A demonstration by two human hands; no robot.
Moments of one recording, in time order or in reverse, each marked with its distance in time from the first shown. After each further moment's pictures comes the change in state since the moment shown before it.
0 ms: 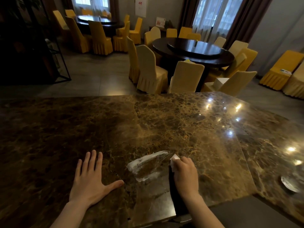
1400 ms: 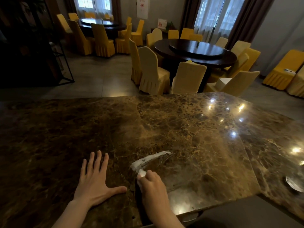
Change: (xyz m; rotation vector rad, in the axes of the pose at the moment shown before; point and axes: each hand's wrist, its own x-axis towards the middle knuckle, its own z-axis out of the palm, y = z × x) left_hand -0.005 -0.003 -0.012 -0.039 -0.112 0.059; right_hand -0.053 -0.091 0.040 0.095 -0.181 -0.249
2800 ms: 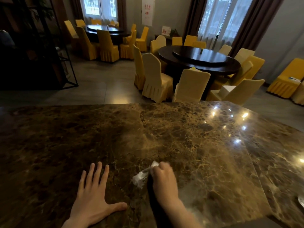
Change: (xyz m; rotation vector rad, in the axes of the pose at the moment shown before) left_hand 0.002 -0.001 0.000 0.013 -0.003 -0.014; right_hand 0.070 0.036 -0.014 -0.016 0.050 0.100
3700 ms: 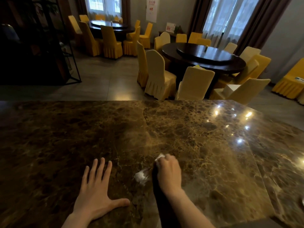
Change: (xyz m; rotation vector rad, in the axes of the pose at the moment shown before) left_hand 0.003 -0.003 0.005 -0.023 0.032 0.006; right_hand 0.022 0.005 -0.004 -0.058 0.023 0.067
